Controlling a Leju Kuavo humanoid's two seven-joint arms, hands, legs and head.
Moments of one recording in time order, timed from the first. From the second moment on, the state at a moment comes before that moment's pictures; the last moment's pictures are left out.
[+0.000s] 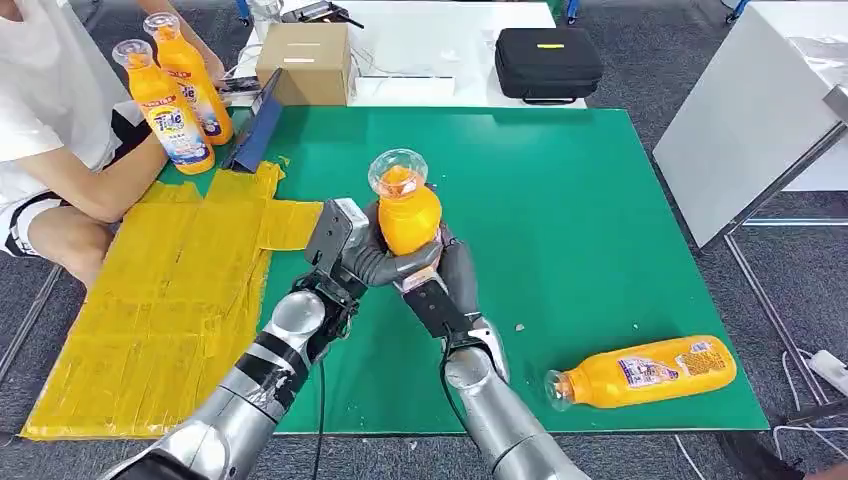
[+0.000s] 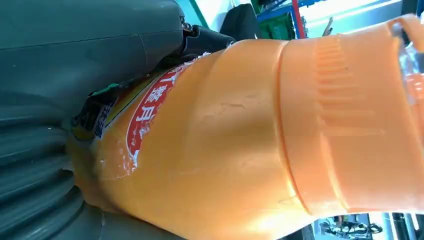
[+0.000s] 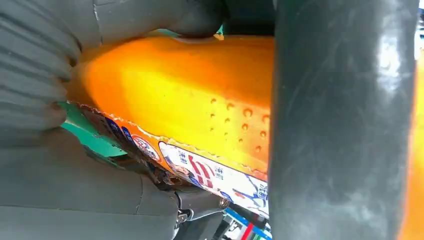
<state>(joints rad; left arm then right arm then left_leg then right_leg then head) -0.56 -0.25 -0.42 -0.96 -0.06 -0.13 -0.40 -0.43 0.34 0.31 -0.84 0.42 -0.37 -0.51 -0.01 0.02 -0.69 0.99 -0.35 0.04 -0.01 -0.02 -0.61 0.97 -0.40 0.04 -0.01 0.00</state>
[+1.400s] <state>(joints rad) -0.60 -0.03 -0.06 -0.78 -1.23 0.69 -0.26 -0.23 0.22 0.45 -1.52 0.51 -0.55 -0.46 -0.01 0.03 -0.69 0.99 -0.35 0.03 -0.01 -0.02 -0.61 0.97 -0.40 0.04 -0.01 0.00</state>
